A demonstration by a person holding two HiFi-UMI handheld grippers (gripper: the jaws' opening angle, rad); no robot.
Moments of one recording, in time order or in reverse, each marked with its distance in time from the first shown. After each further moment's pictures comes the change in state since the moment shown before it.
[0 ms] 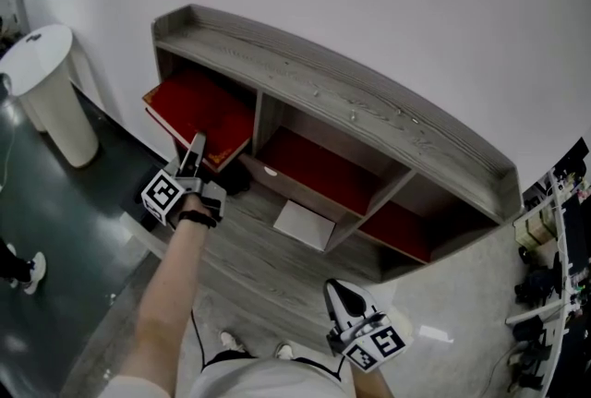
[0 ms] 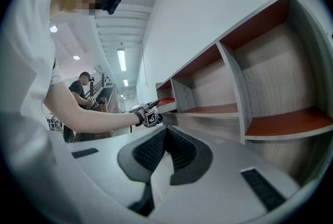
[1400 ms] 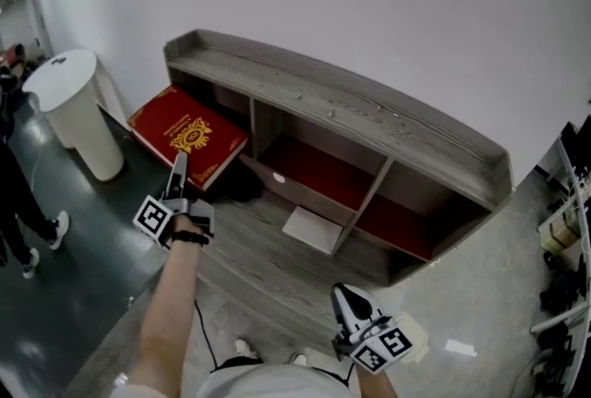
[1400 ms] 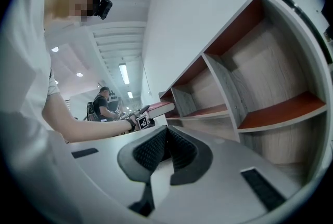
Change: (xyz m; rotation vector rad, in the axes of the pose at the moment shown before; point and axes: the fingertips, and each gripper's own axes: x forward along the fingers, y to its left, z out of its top) left arm -0.071 -0.068 0.018 0.081 -0.150 -0.034; right arm -0.052 -0.014 -0.001 0.115 -0.101 0.082
